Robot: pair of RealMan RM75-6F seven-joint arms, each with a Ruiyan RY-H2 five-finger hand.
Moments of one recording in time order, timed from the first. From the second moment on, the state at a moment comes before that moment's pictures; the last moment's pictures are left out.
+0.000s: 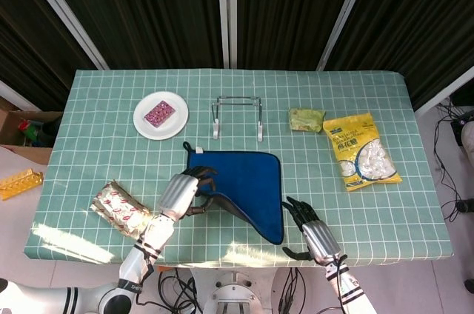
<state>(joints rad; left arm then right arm) -0.49 -1.67 -0.16 -1.86 1.26 1.17 0.35 0.17 -1.66 -0.10 -1.57 -1.62 1.25 0.01</state>
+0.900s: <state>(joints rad) -0.50 -1.63 -0.15 -1.90 1.22 1.17 0.29 0.20 -1.83 -0.07 -1.39 -1.62 1.29 0.18</state>
